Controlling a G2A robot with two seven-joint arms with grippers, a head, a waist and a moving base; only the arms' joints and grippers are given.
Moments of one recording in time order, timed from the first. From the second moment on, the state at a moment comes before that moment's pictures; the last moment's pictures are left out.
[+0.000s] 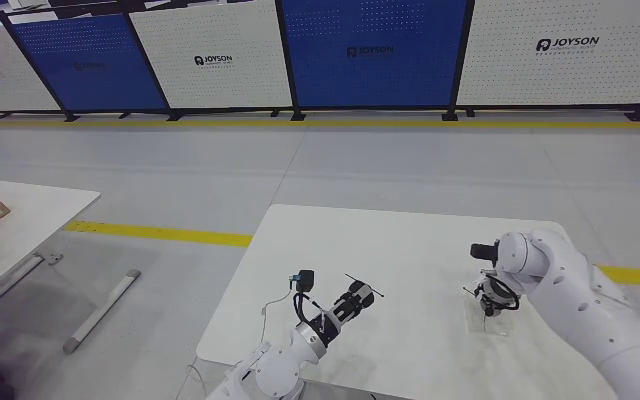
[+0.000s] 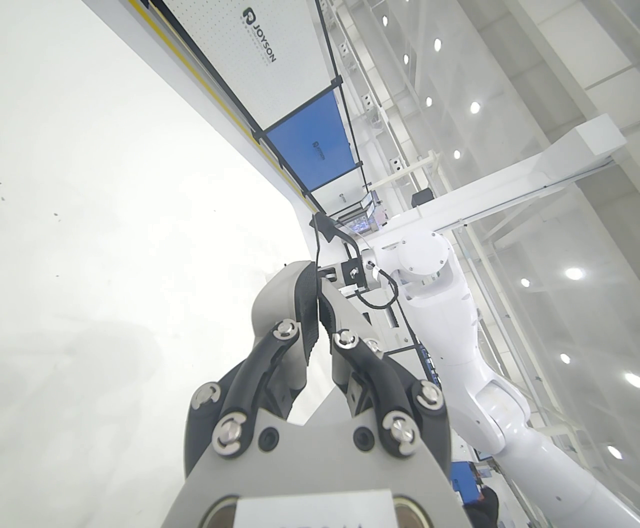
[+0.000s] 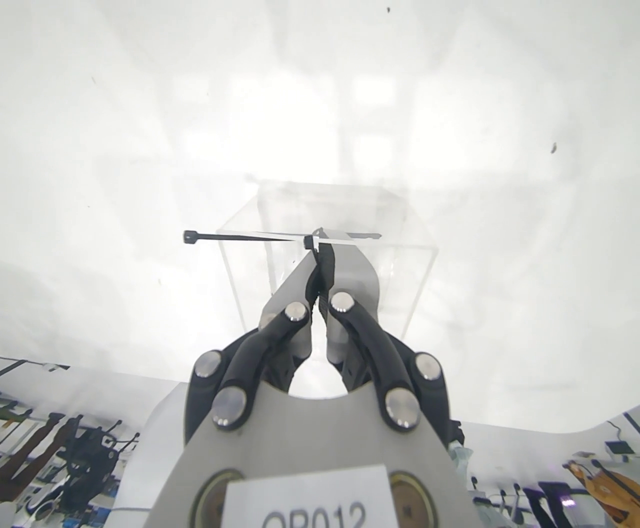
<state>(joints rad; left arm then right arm) 1.59 -1.19 -1.10 -1.78 0.06 -0.12 -0.09 -0.50 -1.14 0.53 -0.91 -0.49 0.33 1.39</state>
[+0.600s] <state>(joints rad) 1.59 -1.19 -1.10 -1.78 0.06 -0.12 -0.09 -0.75 -1.00 0.86 -1.24 -0.57 0.34 1.25</state>
